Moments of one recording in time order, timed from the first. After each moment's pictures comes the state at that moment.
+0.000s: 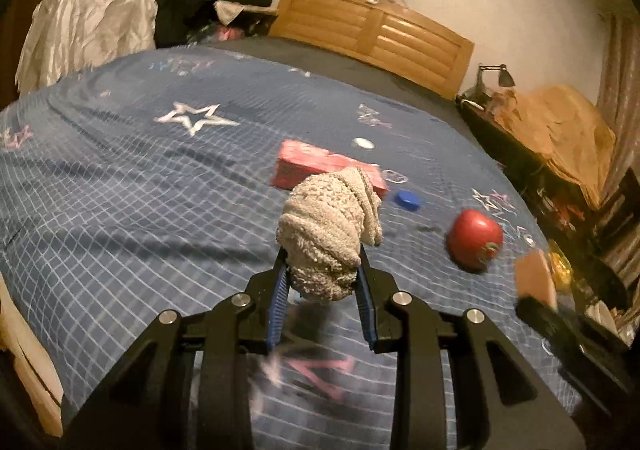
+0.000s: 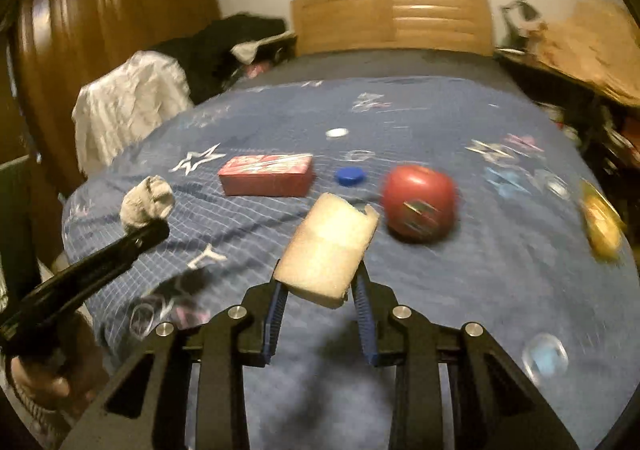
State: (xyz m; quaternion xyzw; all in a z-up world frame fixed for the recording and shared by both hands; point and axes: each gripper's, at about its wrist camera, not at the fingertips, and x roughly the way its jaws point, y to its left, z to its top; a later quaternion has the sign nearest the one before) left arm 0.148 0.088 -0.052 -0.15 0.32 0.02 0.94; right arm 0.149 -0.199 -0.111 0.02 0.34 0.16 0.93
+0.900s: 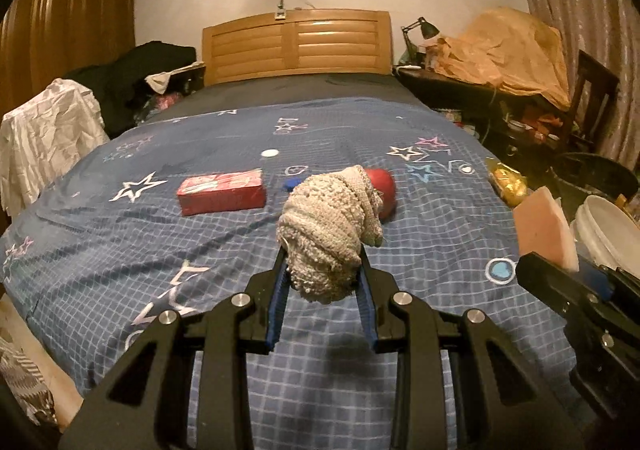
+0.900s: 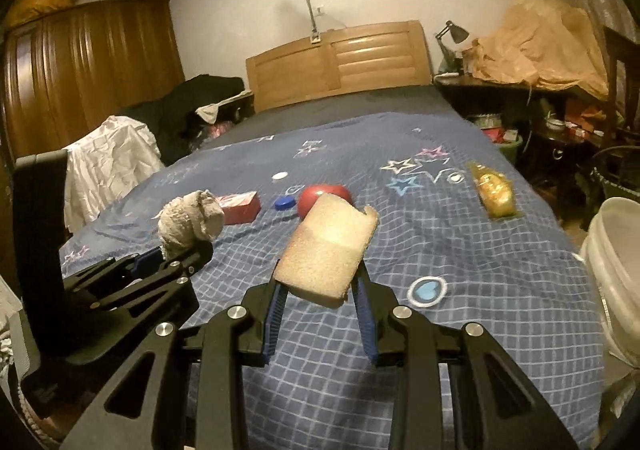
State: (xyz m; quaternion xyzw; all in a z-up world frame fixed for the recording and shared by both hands) left arm 0.108 -0.063 -0.028 0.03 0.29 -0.03 0.96; right arm 0.047 -0.286 -0.086 0.07 0.26 0.10 0.96
